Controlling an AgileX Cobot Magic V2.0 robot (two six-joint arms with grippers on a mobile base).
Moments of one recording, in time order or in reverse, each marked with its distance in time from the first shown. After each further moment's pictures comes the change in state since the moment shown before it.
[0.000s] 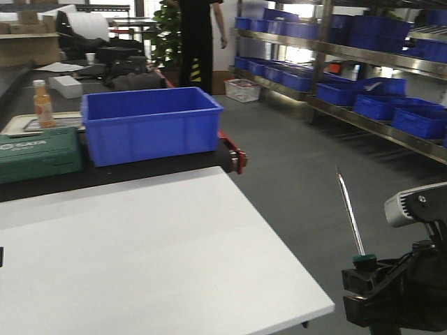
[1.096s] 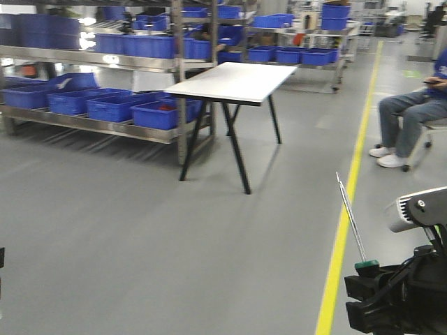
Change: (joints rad) left arm 0.000 0.000 0.000 0.000 0.000 0.000; right arm 0.000 0.000 0.000 0.000 0.036 -0.005
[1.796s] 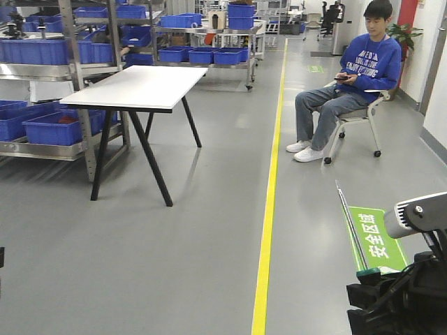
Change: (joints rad) left arm 0.000 0.000 0.000 0.000 0.000 0.000; right arm 0.000 0.000 0.000 0.000 0.036 -0.003
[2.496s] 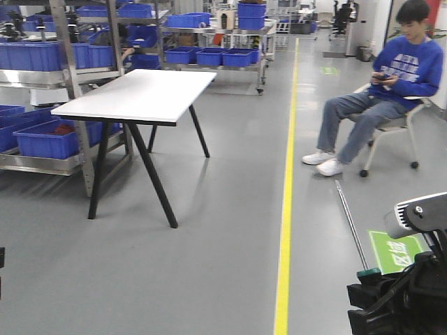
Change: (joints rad) left arm 0.000 0.000 0.000 0.000 0.000 0.000; right arm 0.000 0.000 0.000 0.000 0.001 -0.003
